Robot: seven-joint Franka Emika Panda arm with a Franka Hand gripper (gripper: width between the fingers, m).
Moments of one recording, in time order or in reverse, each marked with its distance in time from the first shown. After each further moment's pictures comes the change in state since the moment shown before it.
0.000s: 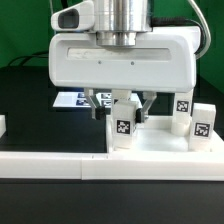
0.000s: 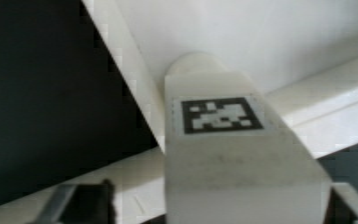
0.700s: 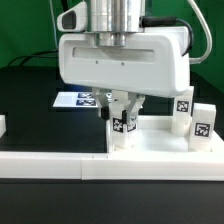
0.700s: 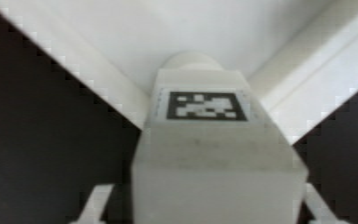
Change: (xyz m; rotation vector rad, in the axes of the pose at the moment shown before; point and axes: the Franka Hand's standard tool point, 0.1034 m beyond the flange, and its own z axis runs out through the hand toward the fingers) arm -0.001 0.006 0.002 -0.001 -0.009 0.660
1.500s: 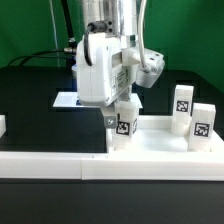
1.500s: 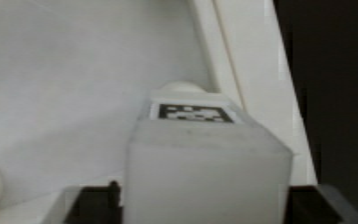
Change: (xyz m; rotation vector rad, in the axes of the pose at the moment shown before) arm -0.006 0.006 0.003 -0.022 -0.064 0.825
